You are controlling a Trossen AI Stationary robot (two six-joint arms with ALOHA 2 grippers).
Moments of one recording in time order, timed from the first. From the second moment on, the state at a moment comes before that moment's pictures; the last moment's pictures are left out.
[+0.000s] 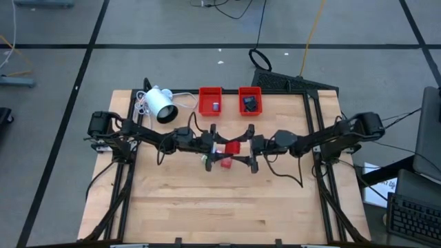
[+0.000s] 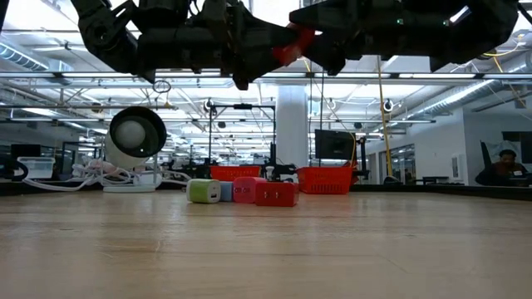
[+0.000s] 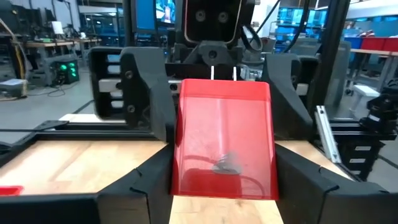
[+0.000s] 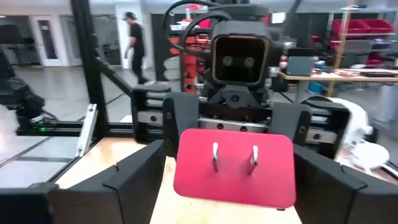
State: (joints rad) left arm 0.00 1.69 0.73 1.00 0.13 -0.04; right arm 0.07 1.46 0.56 0.97 -0.01 0.02
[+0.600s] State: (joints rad) left arm 0.00 1.69 0.73 1.04 0.05 0.00; right arm 0.08 1.40 0.56 0.90 0.10 0.01
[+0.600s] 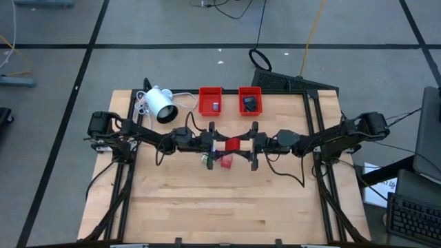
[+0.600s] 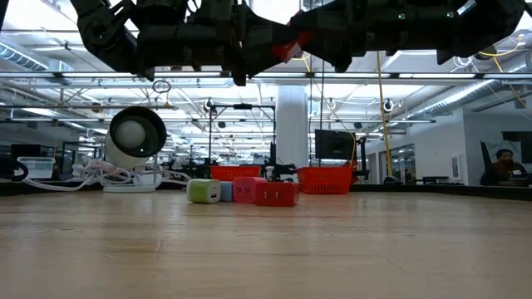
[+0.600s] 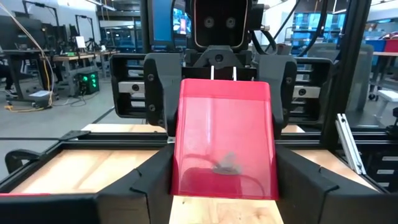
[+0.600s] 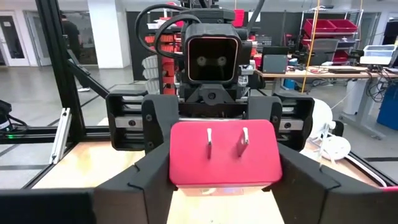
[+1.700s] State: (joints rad) left arm 0.03 1.69 1.03 0.21 -0.01 -0.34; right arm 0.07 1.29 0.66 0.07 0.05 0.09
